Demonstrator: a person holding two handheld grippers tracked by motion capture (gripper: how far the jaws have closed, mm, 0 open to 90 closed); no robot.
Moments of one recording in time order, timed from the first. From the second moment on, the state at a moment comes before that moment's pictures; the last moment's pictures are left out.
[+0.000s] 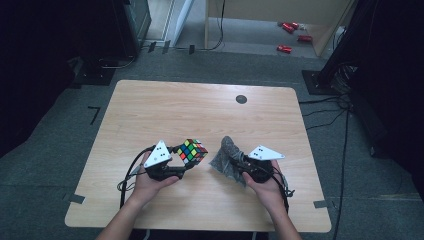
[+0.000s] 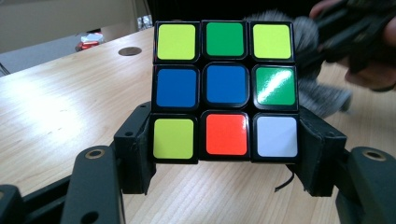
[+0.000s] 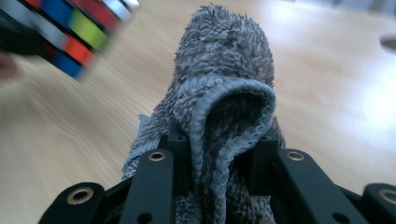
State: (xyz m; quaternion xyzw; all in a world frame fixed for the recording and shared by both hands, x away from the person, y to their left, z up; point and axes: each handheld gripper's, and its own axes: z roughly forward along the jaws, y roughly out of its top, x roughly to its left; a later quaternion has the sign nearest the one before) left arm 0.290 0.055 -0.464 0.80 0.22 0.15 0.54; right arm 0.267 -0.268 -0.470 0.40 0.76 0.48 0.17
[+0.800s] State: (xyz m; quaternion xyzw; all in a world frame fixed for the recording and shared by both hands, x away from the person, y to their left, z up) left arm 0.266 0.027 -0.460 0.81 0.13 0.14 0.55; right arm 0.245 -0.237 -0.433 0.36 0.72 0.58 0.15
